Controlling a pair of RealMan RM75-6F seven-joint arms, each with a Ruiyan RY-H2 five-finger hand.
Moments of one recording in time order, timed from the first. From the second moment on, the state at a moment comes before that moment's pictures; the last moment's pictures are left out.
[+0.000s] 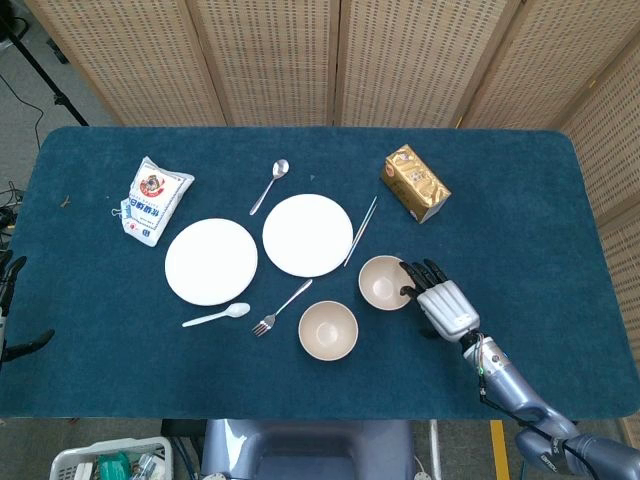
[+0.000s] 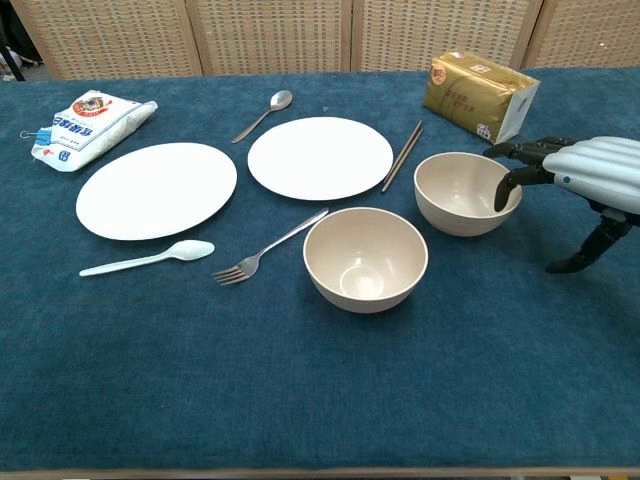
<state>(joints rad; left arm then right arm) -0.10 -1.11 -0.09 -1.57 1.45 1.51 -0.06 0.53 -1.47 0.08 -1.30 -1.57 1.02 -0.09</state>
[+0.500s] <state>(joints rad) -0.09 -1.11 -0.10 -1.57 1.45 1.51 -0.07 0.54 -1.52 0.07 -1.23 -1.59 1.10 -0.07</state>
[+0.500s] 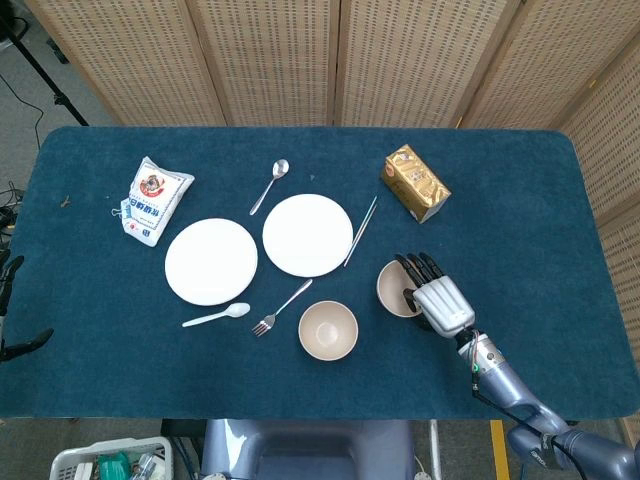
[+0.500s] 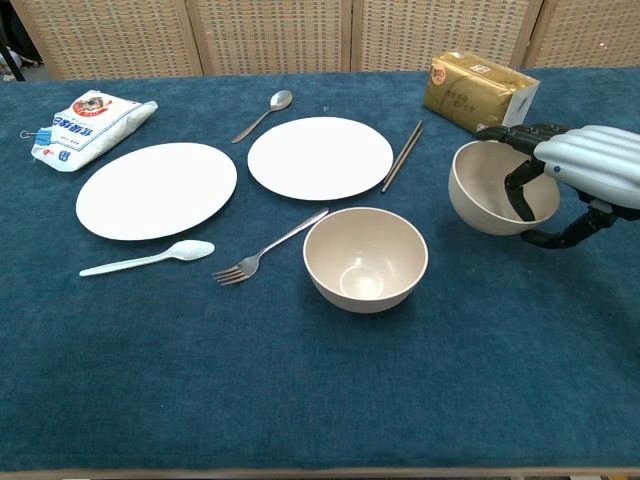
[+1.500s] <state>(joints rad) -0.09 -1.09 -0.09 -1.58 1.46 1.51 -0.08 0.68 -1.43 0.14 -1.77 -1.44 0.96 -0.53</state>
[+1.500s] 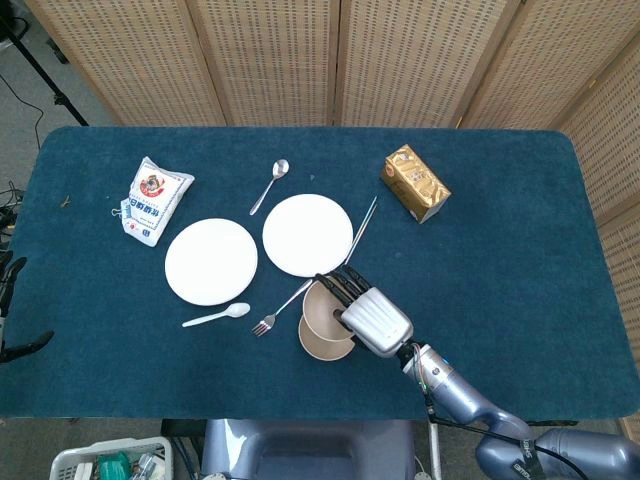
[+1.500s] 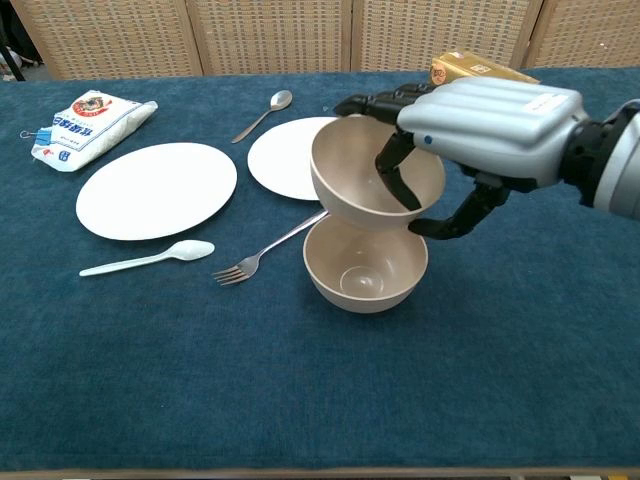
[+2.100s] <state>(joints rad) -0.09 -1.09 -0.09 -1.58 1.46 1.50 -0.09 0.77 -1.47 0.12 -1.90 -1.12 0.94 -0.90</state>
